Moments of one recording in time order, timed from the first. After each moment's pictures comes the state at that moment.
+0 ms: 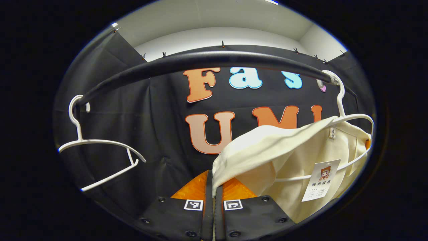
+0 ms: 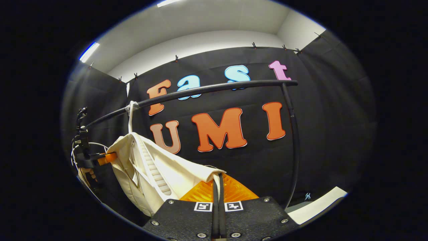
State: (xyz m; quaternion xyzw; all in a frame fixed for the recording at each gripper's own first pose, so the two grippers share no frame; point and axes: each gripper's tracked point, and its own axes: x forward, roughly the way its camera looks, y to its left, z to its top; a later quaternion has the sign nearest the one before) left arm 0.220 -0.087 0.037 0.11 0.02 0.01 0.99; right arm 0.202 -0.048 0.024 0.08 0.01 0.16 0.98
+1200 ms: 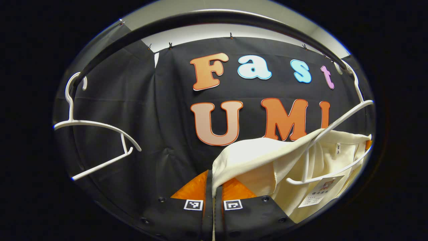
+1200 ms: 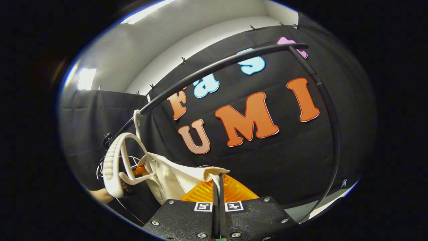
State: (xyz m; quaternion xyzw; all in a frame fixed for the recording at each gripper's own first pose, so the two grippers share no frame) left arm 0.243 -0.056 0.002 0.10 0.05 0.04 0.99; right arm 0.246 -0.035 -0.006 0.18 0.06 0.30 0.93
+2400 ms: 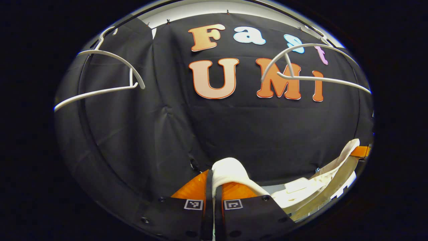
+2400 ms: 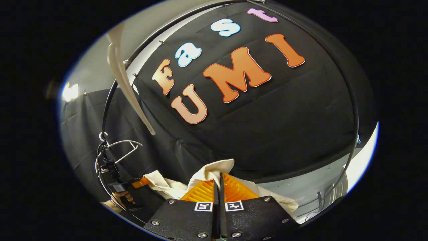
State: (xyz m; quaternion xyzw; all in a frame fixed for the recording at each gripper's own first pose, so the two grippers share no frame) left arm 0.150 -0.035 -0.142 0.09 0.20 0.01 0.98; right arm 0.166 0.053 -0.164 0.25 0.19 0.29 0.91
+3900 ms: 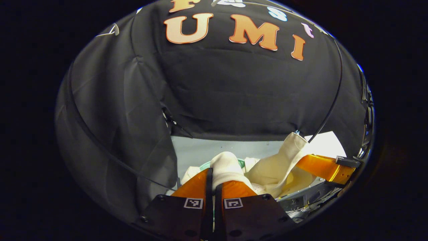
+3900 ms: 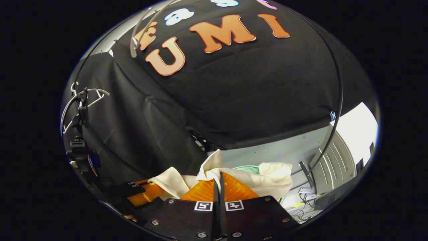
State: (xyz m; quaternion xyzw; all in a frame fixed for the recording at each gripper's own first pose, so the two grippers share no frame) left arm 0.043 -0.079 -0.336 0.08 0.40 -0.05 0.91; right arm 0.066 0.132 -0.351 0.14 0.36 0.15 0.91
